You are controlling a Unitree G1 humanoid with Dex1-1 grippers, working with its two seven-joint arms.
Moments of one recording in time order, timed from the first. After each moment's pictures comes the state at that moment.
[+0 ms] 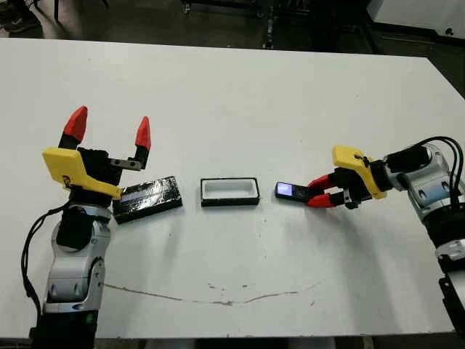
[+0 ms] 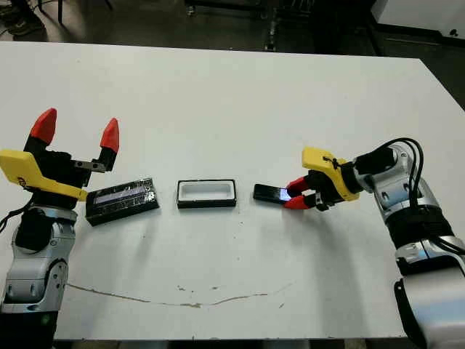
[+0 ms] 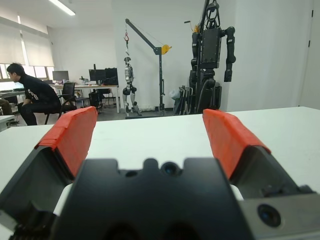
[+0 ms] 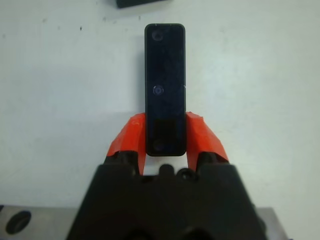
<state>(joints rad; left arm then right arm) -0.12 0.23 0.15 -0.15 -0.20 -0.13 -0.16 -0.74 -0.66 0.29 0.68 -0.06 0.07 1.40</state>
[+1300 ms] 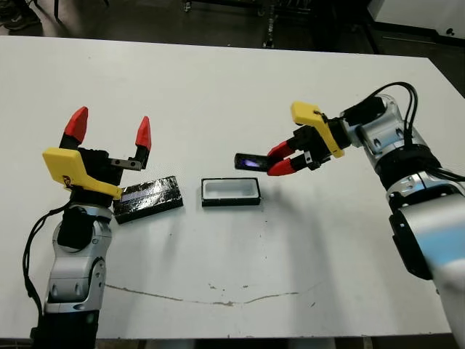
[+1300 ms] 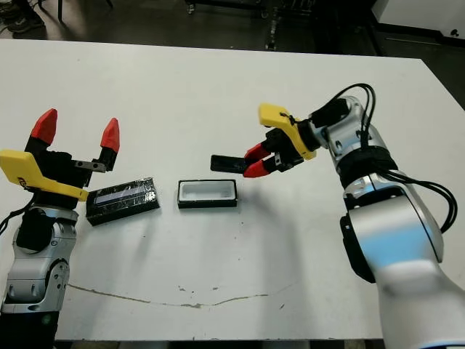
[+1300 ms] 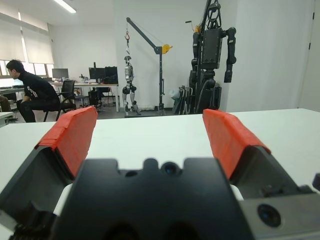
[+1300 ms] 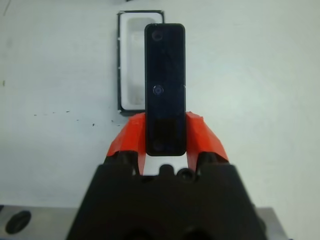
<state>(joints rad) -0.12 0.22 0.15 -0.15 -0.20 -0.13 -0.16 -1.15 -0.39 0.34 1.12 -0.16 -0.09 1.55</state>
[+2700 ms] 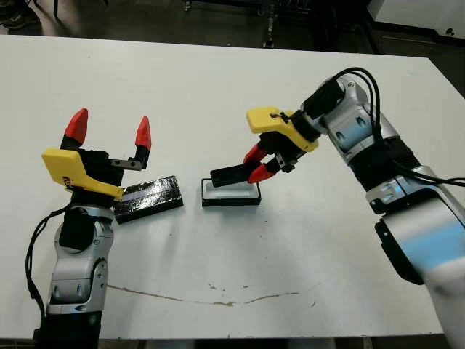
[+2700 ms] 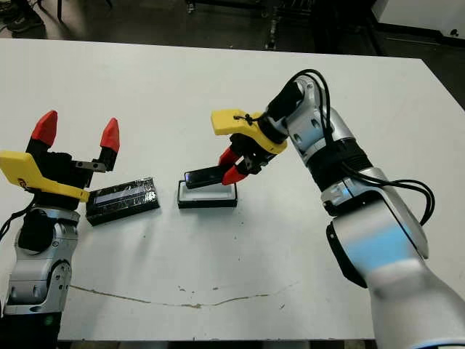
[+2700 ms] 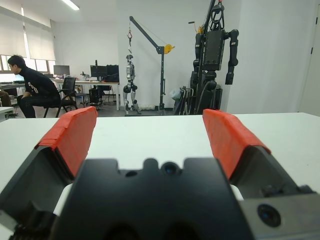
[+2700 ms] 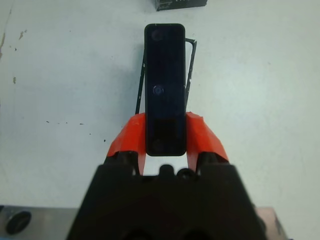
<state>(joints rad) -0.11 0.20 0.15 -0.15 -0.21 -0.12 -0.15 -1.13 -0.36 0.49 0.74 -0.22 0.16 1.57</state>
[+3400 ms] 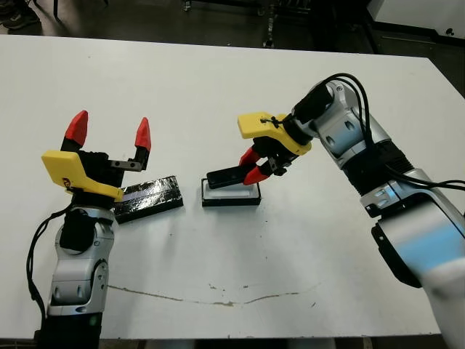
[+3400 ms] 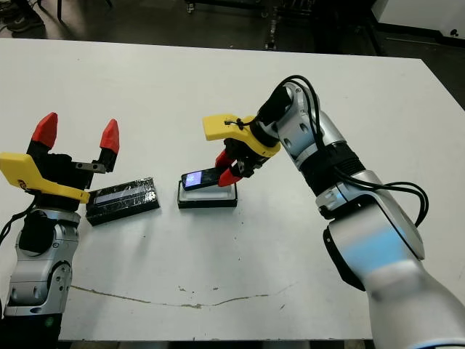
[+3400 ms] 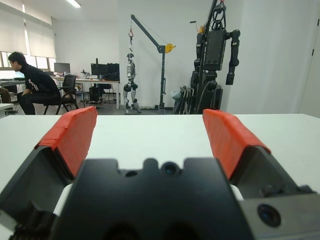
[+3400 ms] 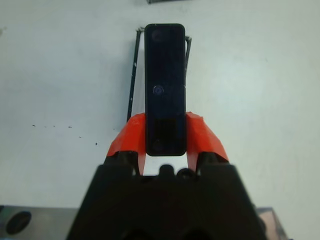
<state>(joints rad) -0.11 0.20 0.15 -0.15 -0.22 -0.12 -0.14 -1.12 -0.35 0.54 0.66 -0.27 0.24 1.50</state>
